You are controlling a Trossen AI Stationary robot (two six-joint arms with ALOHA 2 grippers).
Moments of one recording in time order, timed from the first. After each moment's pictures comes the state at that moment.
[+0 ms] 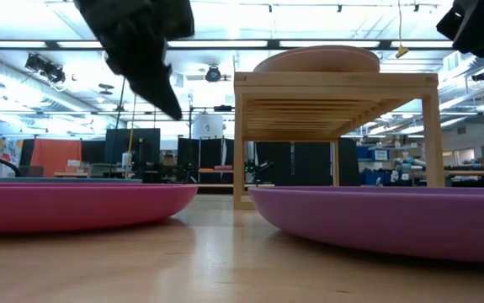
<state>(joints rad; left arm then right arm) -0.24 1.47 0.96 -0.42 -0.26 -0.34 0.80 1.40 0.87 -0.35 0.47 0.76</state>
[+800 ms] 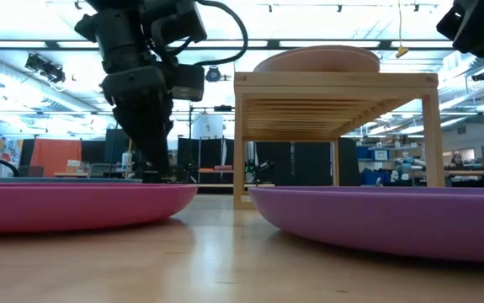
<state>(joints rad) -0.12 1.64 0.96 -0.47 -0.09 -0.34 0.80 1.40 0.87 -0.35 0.47 0.76</state>
